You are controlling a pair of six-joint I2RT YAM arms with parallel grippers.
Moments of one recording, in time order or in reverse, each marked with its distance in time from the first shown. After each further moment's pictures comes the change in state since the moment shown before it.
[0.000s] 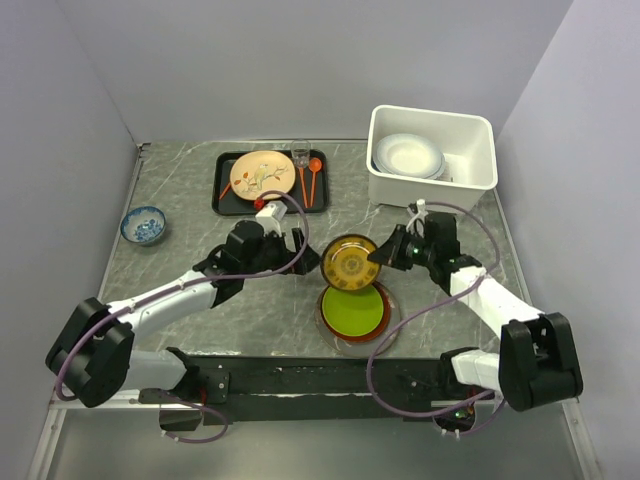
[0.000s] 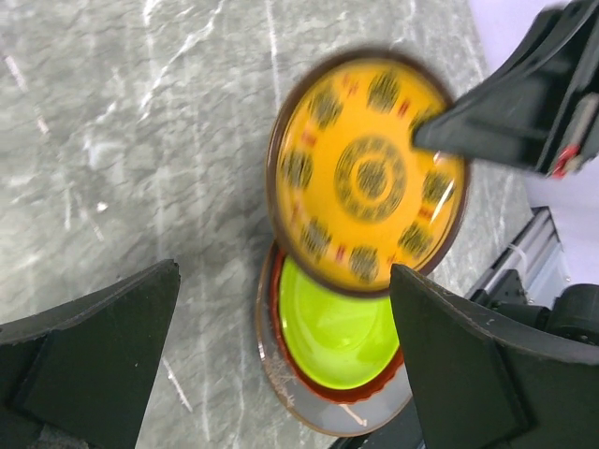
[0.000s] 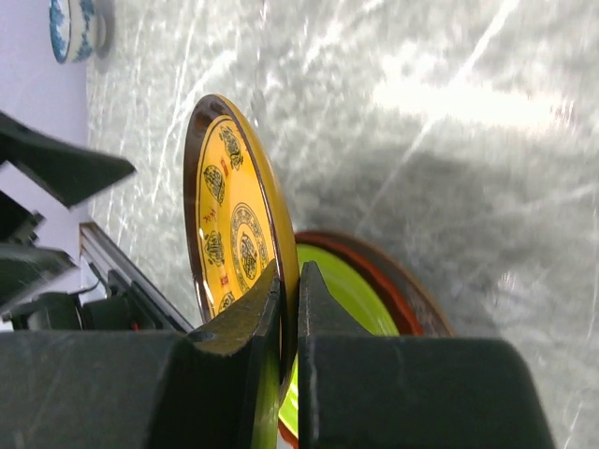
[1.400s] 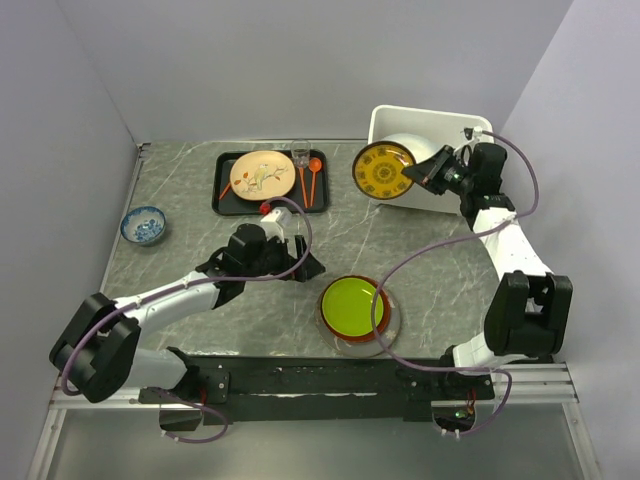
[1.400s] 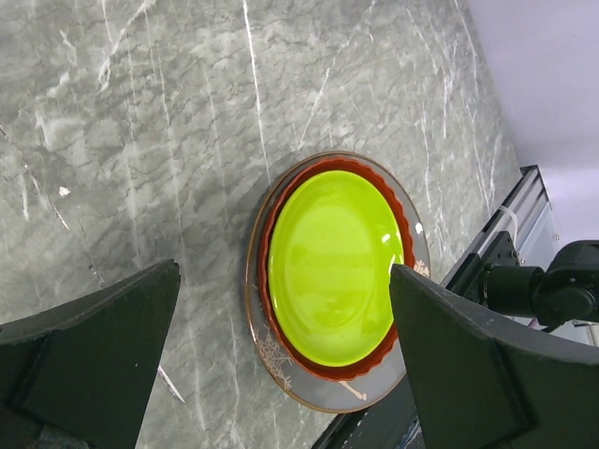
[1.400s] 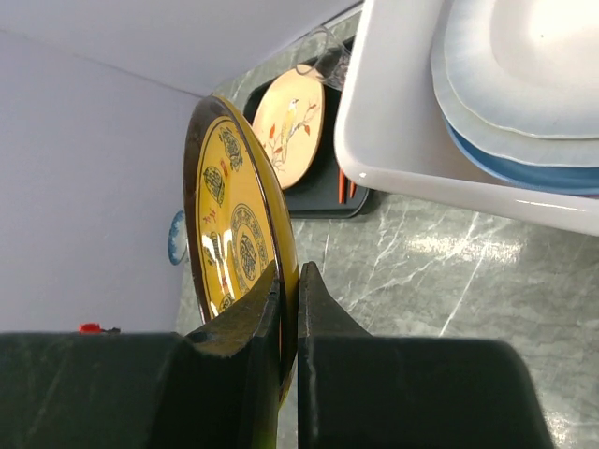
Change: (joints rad) left arm 0.003 0.029 -0.030 0.035 0.096 0.019; right arm -0.278 0.267 0.549 0.012 -0.085 0.132
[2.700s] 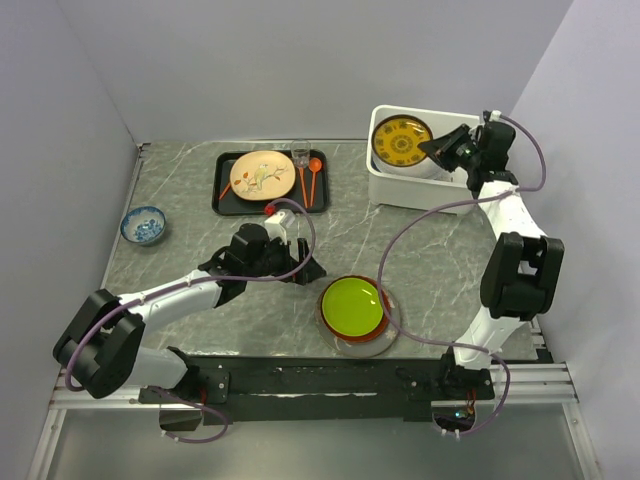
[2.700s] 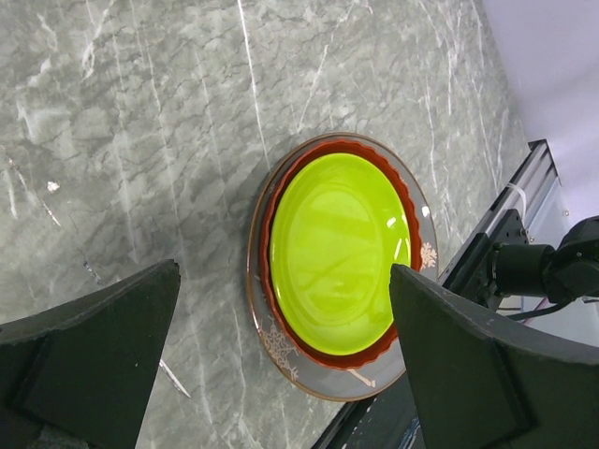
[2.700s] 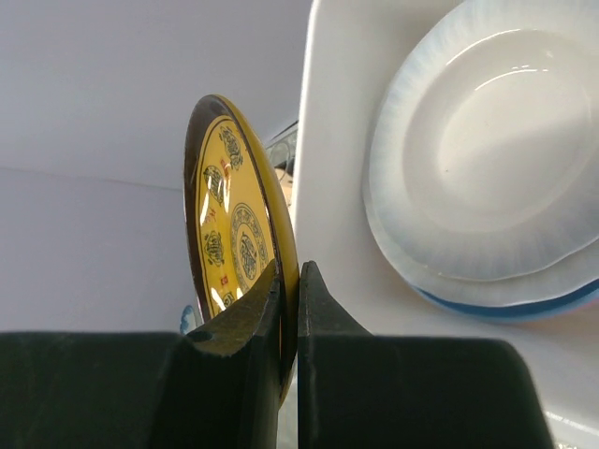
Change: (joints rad) left arm 0.000 0.026 0.008 -0.010 0.043 0.040; right arm -0.074 0.262 0.256 0.032 0.084 0.122
